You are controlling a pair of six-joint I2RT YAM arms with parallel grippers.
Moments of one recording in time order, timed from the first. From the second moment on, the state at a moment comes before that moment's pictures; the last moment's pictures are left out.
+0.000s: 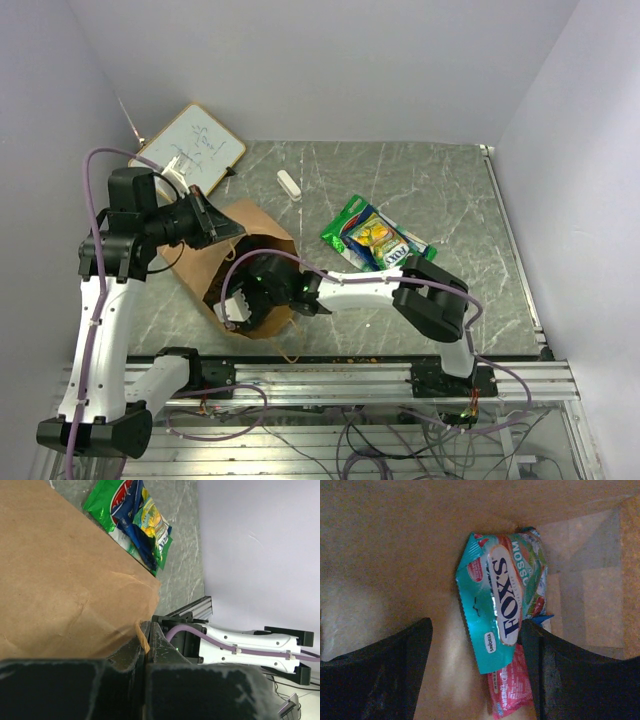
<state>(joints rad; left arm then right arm) -0.06 0.97 1.29 -0.92 0.68 -0.62 1.20 1.99 1.26 0.18 -0.28 -1.00</state>
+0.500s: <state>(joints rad) -0.06 0.97 1.28 -0.95 0.73 -0.64 1.19 2.19 1.42 0.29 -0.28 -1.03</state>
